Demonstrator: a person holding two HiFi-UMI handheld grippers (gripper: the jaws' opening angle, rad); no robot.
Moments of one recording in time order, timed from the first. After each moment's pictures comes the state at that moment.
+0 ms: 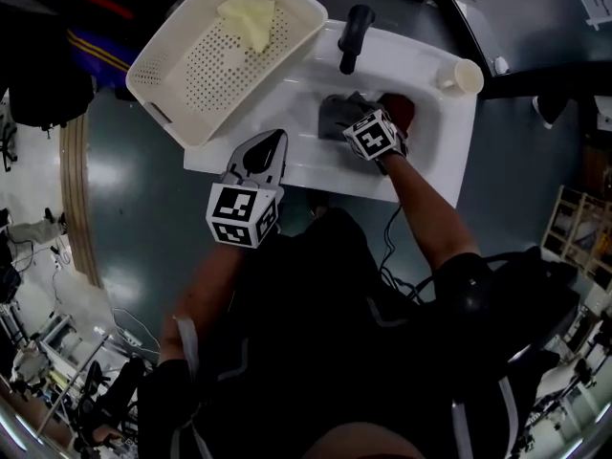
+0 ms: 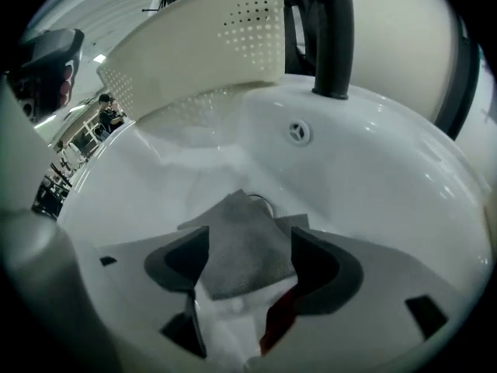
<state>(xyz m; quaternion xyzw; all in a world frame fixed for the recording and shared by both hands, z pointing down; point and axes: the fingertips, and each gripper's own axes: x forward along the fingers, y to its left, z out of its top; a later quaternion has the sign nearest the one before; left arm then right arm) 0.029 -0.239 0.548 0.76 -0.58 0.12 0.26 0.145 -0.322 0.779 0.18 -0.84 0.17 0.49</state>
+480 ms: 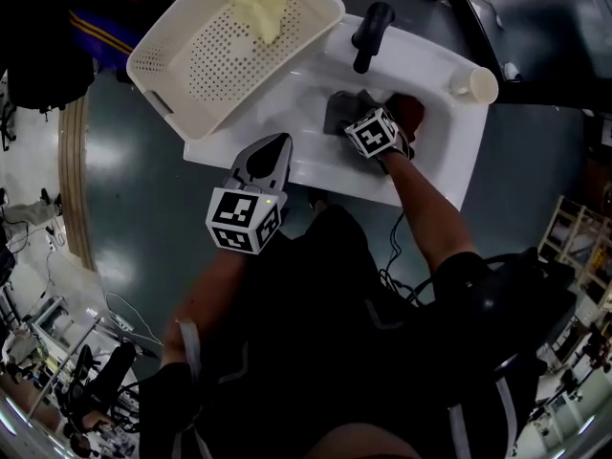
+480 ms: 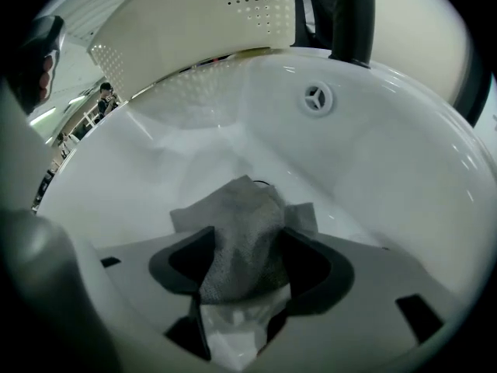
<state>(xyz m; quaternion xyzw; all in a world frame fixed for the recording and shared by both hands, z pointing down) 0.027 -0.229 0.559 0.74 -0.59 0.10 0.30 0.141 -0.320 0.807 0.16 -0.82 0.16 0.53</state>
